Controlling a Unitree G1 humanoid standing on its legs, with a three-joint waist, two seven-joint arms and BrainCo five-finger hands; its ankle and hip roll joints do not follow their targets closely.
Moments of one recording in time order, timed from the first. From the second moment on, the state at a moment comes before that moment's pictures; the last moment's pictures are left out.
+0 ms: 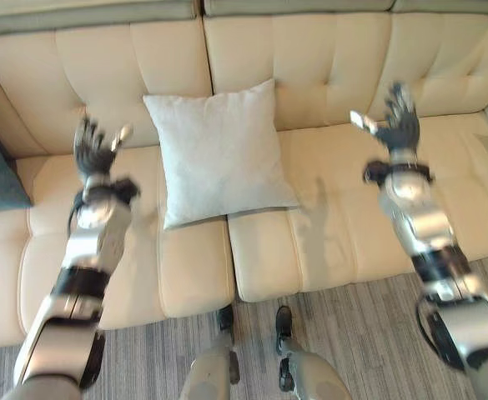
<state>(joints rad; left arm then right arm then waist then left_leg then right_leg) -0.30 0.64 0.02 0.39 -0.63 -0.09 0.37 -0.48 -0.53 0.06 0.26 0.32 0.03 -0.34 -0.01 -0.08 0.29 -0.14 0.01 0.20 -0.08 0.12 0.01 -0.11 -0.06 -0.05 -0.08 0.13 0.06</state>
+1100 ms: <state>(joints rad) 0.19 0.31 0.00 0.47 -0.37 -0.01 0.21 0.06 -0.33 0.11 0.62 0.06 0.03 -0.18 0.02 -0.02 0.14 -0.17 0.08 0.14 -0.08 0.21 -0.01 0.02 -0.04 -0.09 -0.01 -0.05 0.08</state>
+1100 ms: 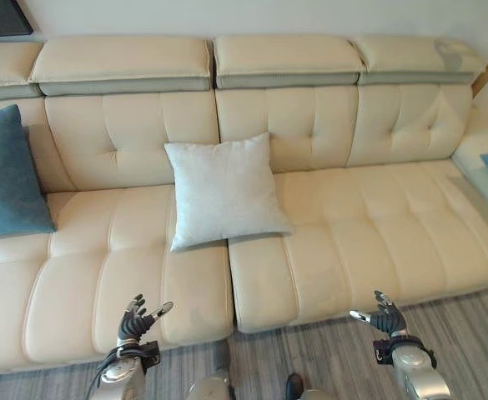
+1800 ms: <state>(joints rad) 0.17 0.28 -0.05 0.48 -0.32 0.02 0.18 0.10 -0.30 0.15 0.66 0.02 0.07 -0.16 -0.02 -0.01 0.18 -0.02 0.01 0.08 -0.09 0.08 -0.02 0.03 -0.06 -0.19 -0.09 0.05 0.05</state>
